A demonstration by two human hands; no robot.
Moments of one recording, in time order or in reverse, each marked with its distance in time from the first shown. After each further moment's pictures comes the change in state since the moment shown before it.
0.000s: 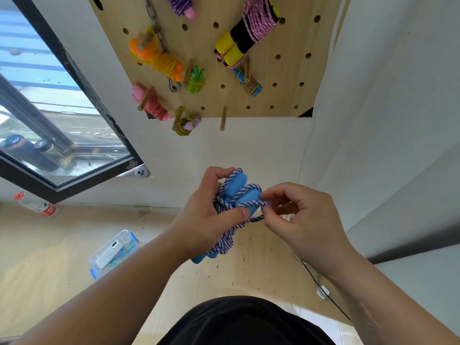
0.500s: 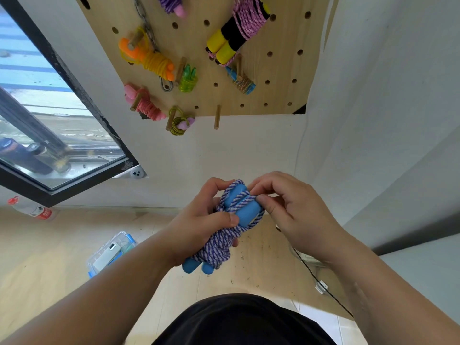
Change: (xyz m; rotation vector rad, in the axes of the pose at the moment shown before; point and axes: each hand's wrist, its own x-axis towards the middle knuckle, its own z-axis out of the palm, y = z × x) left_hand -0.002 -0.012 -0.006 -0.348 -0.262 -0.209; right_hand 0.014 0.009 -0.008 -0.111 -0.209 -0.157
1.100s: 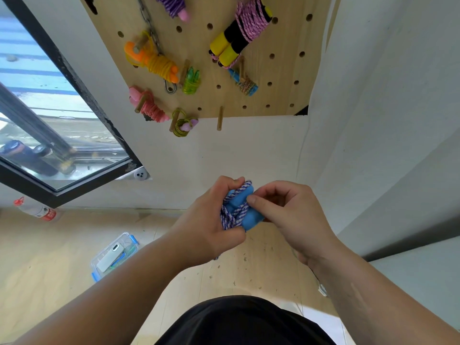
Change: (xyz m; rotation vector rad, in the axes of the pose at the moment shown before) left_hand -0.008 0.004 0.009 0.602 0.113 0.257; right_hand -0.001 -0.012 0.022 0.564 0.165 0.480
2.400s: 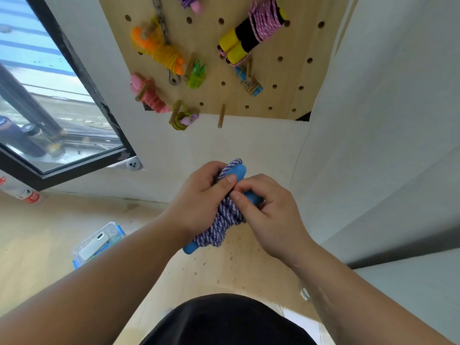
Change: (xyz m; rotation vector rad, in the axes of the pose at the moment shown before) left_hand 0.025 0.005 -0.004 -0.354 0.298 -0.116; right_hand 0.010 0.000 0.020 -0.326 -0.041 -0.402
